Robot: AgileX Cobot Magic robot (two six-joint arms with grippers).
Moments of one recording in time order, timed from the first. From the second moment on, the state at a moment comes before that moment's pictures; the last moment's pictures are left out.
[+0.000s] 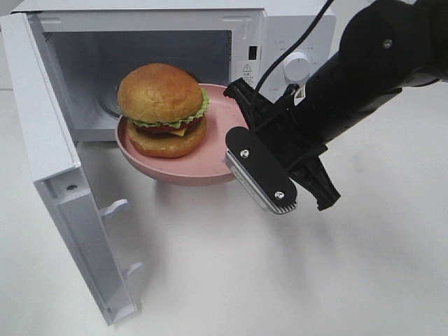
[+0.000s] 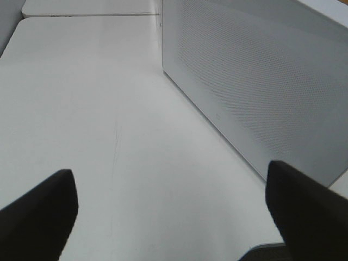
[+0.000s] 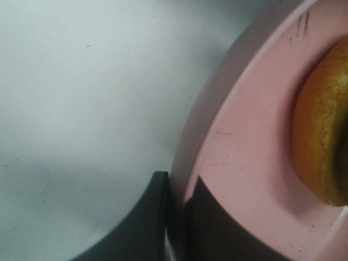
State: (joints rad) left arm 0.04 -0.01 -0.52 -0.15 1.09 0.10; right arm 0.63 1.64 -0.98 0.21 0.37 -1.90
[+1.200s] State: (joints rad) left arm 0.04 -0.01 -0.52 -0.15 1.09 0.10; right arm 0.63 1.95 -1.37 0.15 0.40 -1.73
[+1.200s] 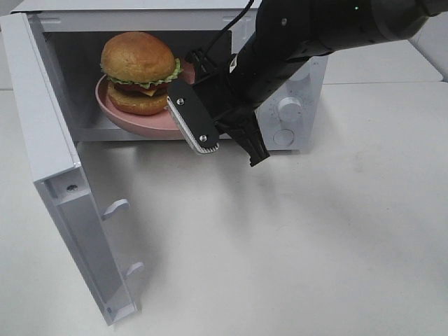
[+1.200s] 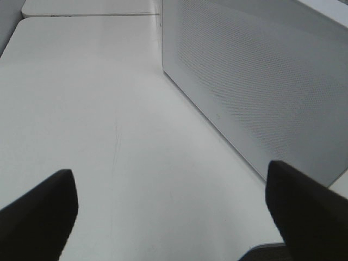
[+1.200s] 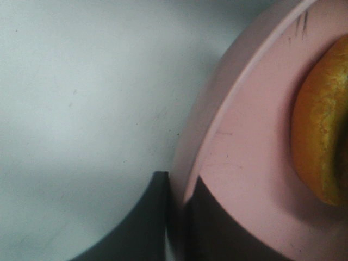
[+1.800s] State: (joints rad) left arm 0.04 -0.01 -0.52 -0.15 1.09 0.10; right arm 0.63 2.08 -1.53 0.13 0.43 -1.67
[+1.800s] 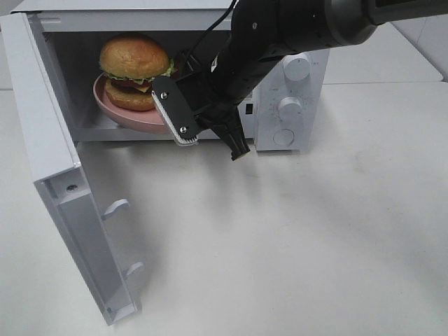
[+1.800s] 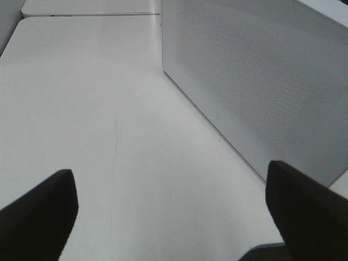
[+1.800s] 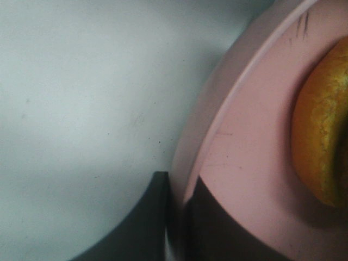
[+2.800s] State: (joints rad) left arm 0.04 -0.01 -0.52 -0.15 1.09 0.10; right arm 0.64 2.27 -1.84 -0.06 0.51 -1.44
